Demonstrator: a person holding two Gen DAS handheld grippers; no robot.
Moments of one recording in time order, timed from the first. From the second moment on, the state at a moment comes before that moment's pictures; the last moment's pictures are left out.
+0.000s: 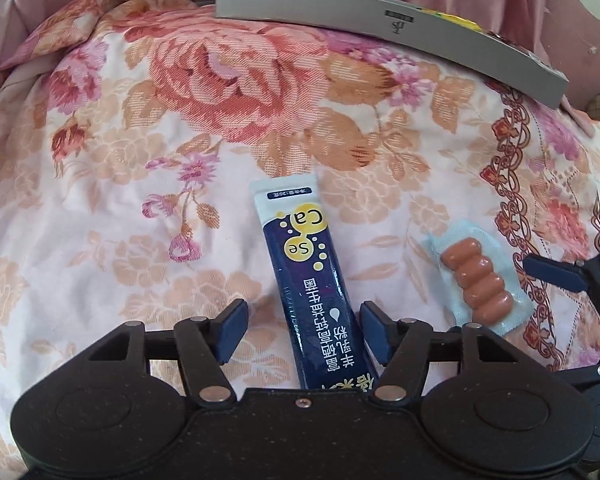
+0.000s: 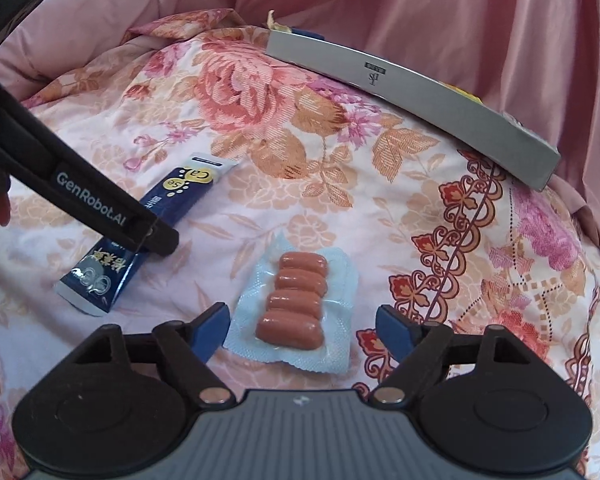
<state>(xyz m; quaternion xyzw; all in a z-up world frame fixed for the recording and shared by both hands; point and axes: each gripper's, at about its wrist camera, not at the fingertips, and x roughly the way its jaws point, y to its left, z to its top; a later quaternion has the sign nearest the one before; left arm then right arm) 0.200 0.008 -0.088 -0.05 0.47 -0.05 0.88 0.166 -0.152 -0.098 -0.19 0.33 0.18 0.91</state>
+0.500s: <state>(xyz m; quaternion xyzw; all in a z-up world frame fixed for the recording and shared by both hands) 0.201 -0.009 -0.088 -0.01 0.45 -0.06 0.89 0.176 -0.151 -0.106 -0.12 0.34 0.18 0.91</state>
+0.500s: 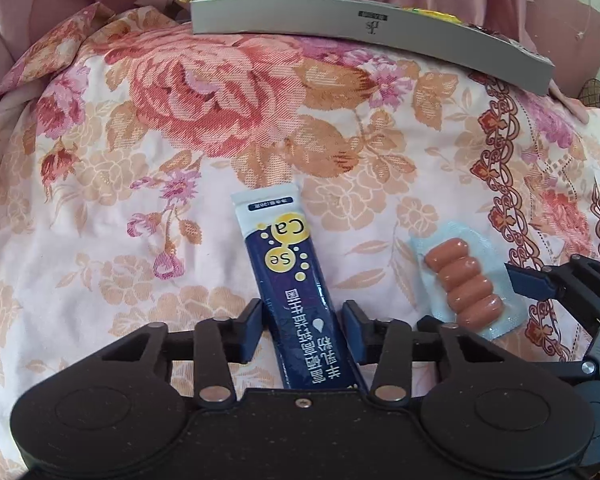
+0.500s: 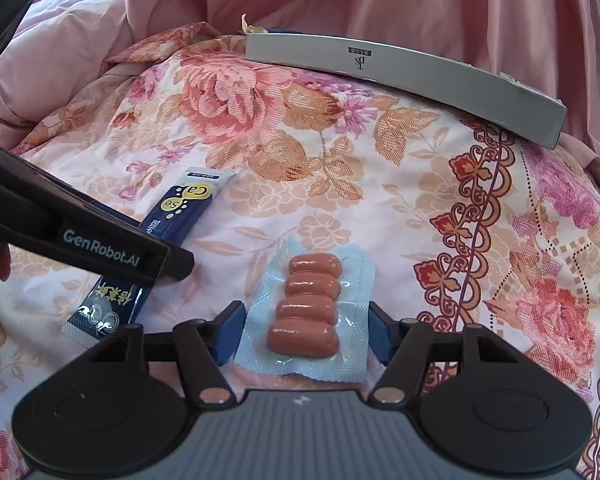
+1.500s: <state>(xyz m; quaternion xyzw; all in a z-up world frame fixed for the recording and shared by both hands) 0.196 -0.013 -0.086 0.03 0.42 -0.06 0.90 0.163 -0.131 -0.106 -0.25 0.27 0.16 0.92</state>
